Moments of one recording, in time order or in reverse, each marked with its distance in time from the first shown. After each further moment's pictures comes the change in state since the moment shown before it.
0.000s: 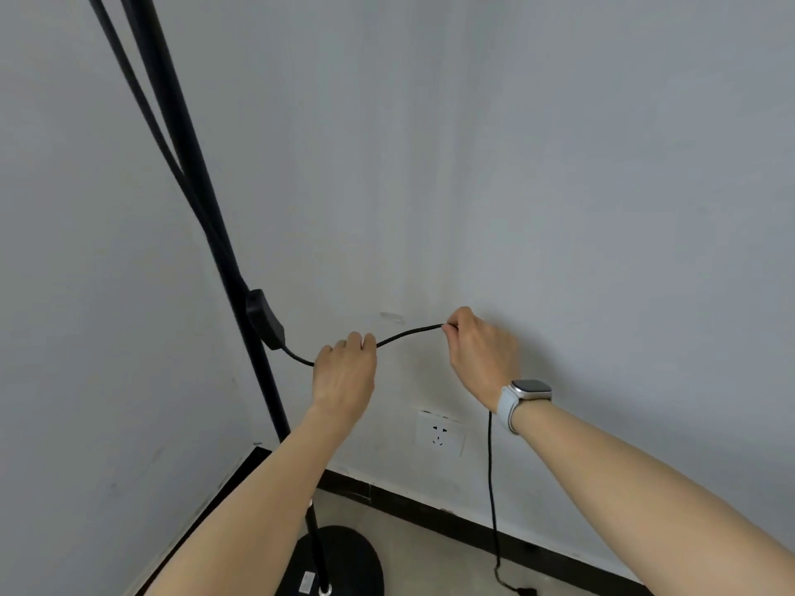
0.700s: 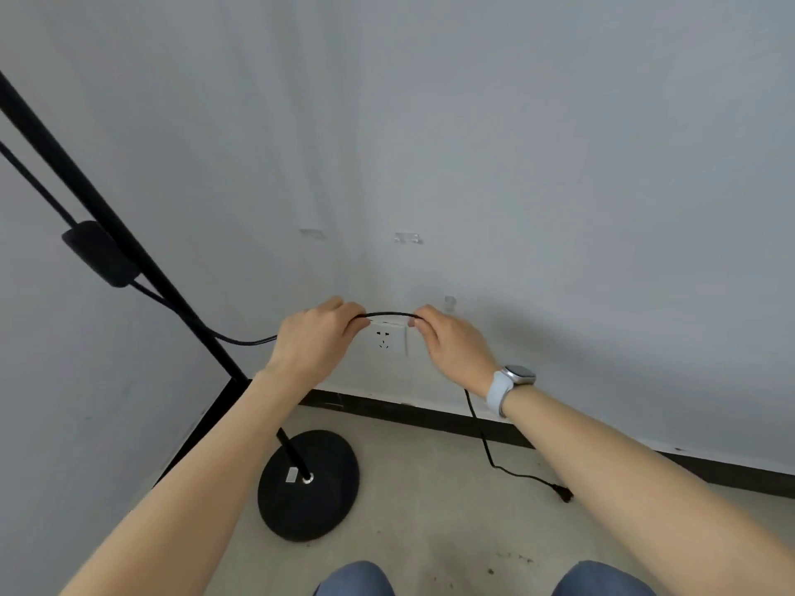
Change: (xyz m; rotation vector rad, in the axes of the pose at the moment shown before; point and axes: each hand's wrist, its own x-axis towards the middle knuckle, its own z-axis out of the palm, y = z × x) left_hand -0.067 0.076 -0.040 -0.279 -0.109 0.231; right_hand -0.127 0.069 -0.008 0.420 -0.271 0.055
